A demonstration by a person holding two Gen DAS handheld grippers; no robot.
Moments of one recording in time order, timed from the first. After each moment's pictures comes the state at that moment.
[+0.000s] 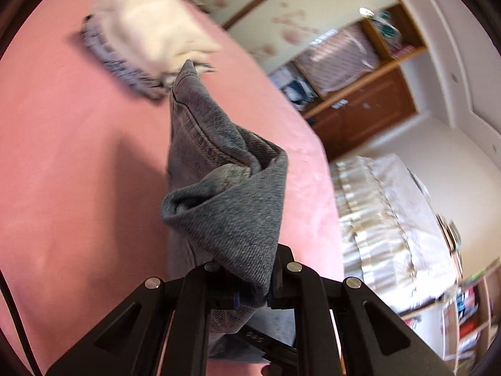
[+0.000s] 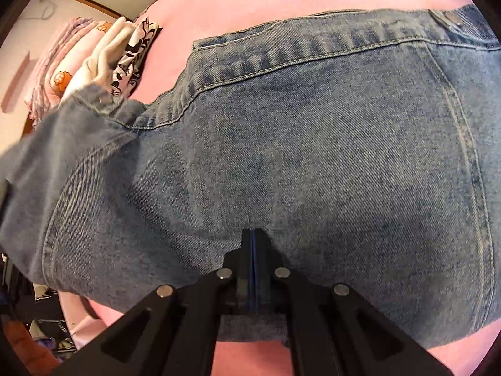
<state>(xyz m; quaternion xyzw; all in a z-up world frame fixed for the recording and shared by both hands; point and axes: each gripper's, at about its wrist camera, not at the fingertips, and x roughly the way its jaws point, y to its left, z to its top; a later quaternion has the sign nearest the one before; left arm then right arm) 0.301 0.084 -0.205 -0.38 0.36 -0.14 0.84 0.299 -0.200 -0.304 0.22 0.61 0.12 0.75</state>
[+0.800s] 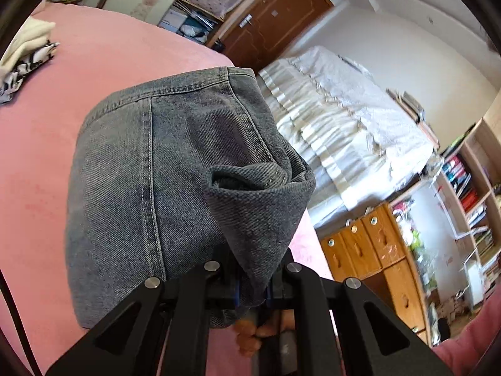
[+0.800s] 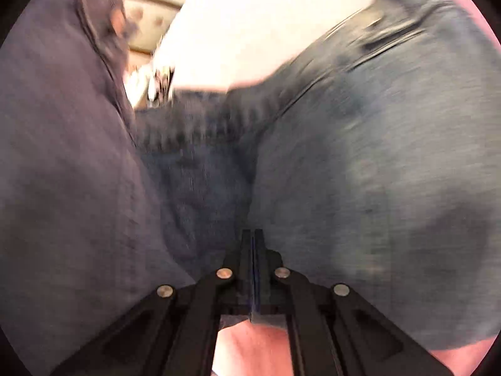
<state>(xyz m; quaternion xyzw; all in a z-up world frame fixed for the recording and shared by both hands) 0.275 -0.127 -0.170 -0.21 0.42 -0.34 0.81 0.279 -0.336 -0.285 0.37 0.57 0.18 0.71</state>
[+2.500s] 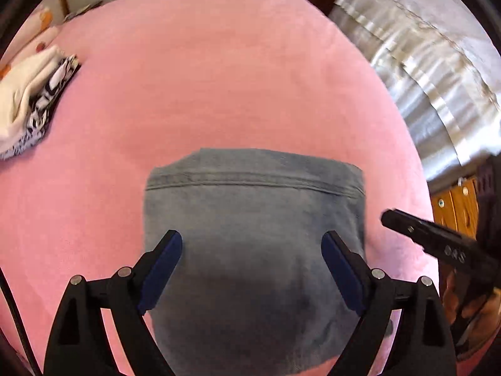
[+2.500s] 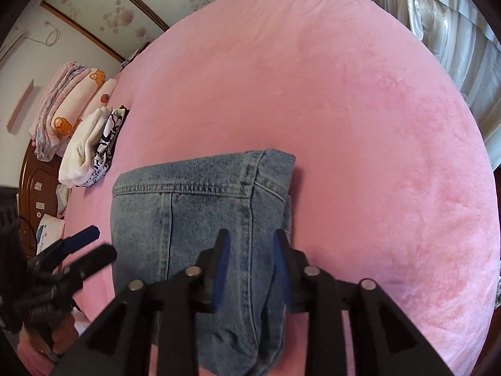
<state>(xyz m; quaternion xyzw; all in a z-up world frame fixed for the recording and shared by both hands) 0.390 -0.196 -0.198 -0.02 0.57 -0.14 0.81 0.304 -0.501 -0.198 0.19 0.56 0.07 0.81</state>
